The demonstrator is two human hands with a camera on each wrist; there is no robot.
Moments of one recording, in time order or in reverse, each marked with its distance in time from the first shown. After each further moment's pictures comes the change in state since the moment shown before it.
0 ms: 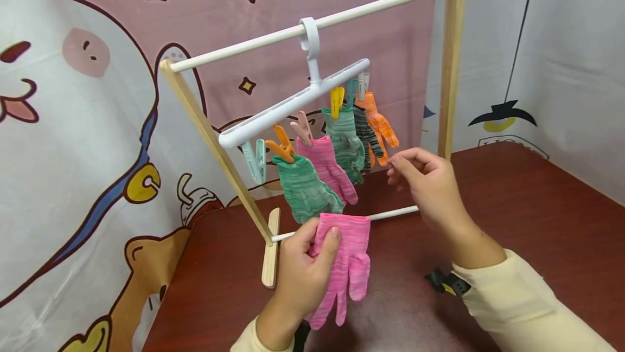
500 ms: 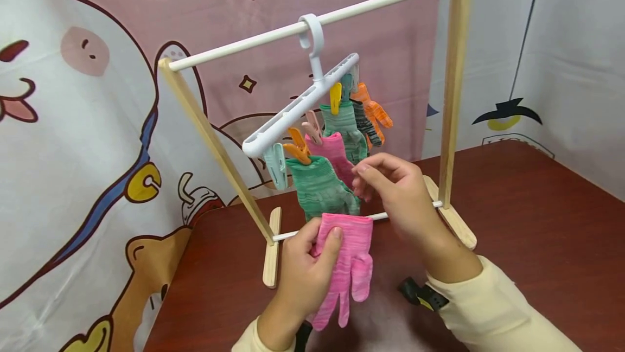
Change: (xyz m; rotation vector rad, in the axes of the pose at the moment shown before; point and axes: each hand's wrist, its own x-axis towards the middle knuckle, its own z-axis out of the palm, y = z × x) left_hand 0.000 -0.004 0.001 0.024 -0.013 -0.028; right_hand -0.016 -0.020 0.050 0.104 -0.121 -0.019
